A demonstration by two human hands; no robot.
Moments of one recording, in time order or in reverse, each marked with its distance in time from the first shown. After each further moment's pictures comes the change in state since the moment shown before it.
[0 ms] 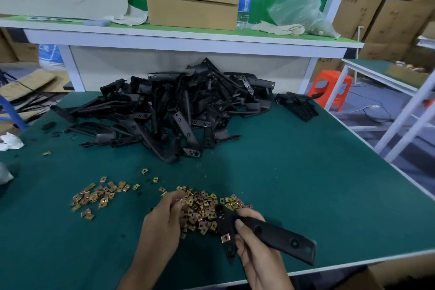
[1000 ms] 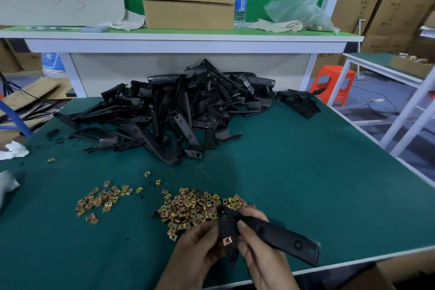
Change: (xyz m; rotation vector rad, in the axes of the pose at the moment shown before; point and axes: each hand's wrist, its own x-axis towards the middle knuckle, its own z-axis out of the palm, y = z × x) left_hand -0.035 0.030 0.035 -1.058 -0.307 -0.628; right_hand 0.000 0.002 -0.001 0.030 -0.050 -0.044
